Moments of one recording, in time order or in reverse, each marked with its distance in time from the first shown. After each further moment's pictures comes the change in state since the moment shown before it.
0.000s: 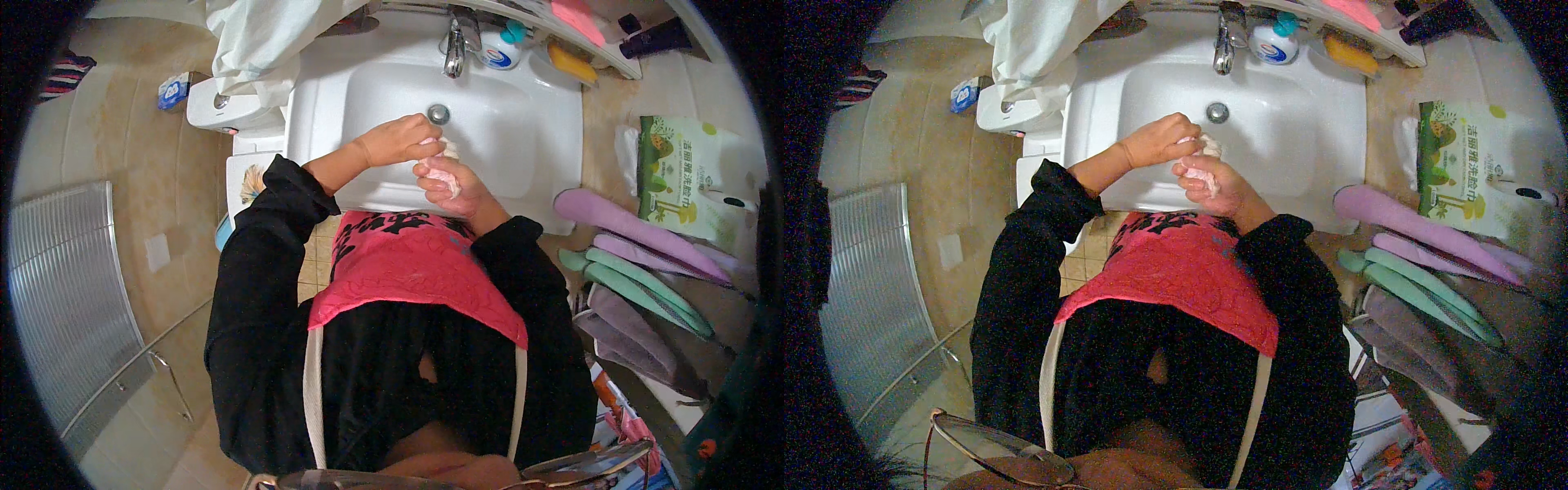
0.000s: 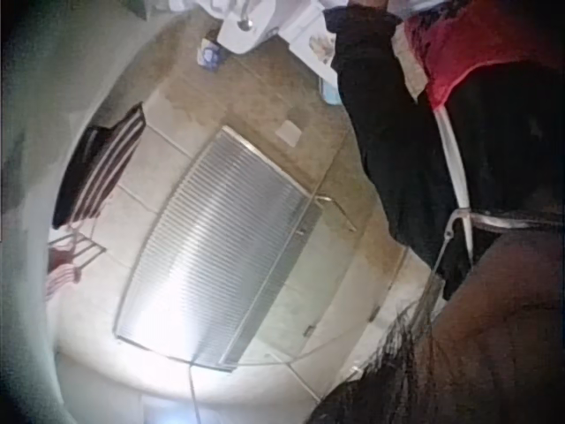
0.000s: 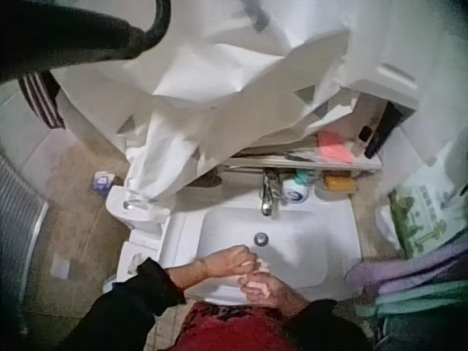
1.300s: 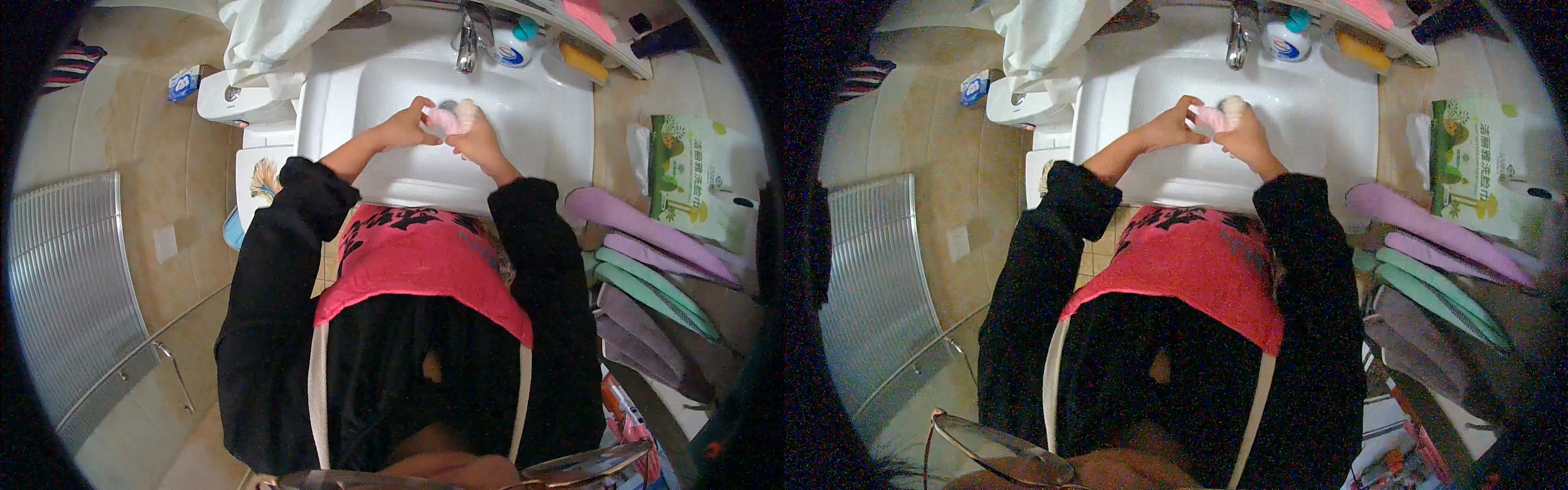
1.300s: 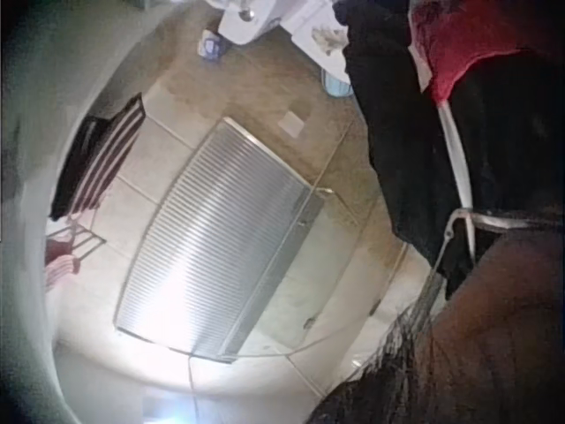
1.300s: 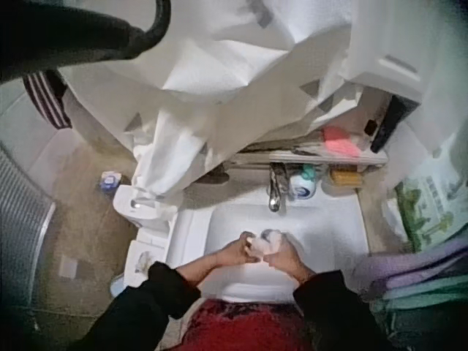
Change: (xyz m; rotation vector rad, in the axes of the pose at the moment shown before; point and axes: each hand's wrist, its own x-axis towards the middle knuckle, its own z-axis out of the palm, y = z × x) left_hand 0.001 0.002 0.015 -0.864 -0.042 -1.109; right_hand 0.030 -0.045 -0.021 -1.420 0.650 -0.431
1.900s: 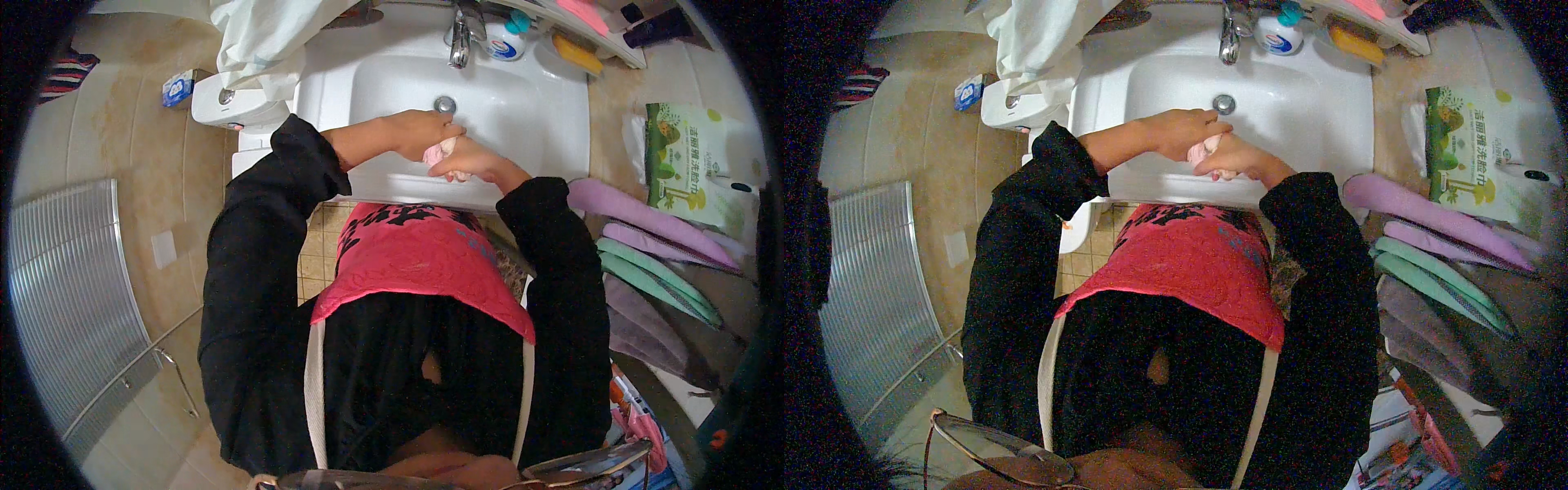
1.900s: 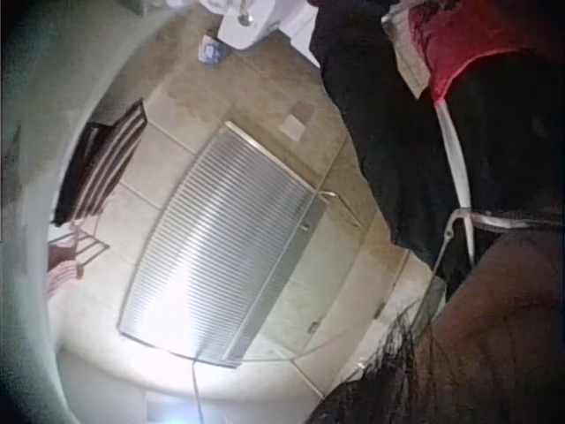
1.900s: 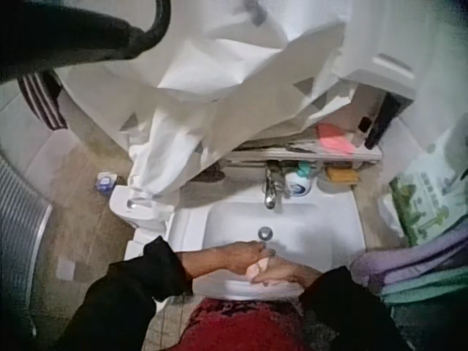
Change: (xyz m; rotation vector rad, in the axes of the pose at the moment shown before) left_hand 0.003 0.044 -0.002 0.789 -0.366 0.632; right_hand -0.025 -0.018 -0.003 0.153 -0.649 0.318
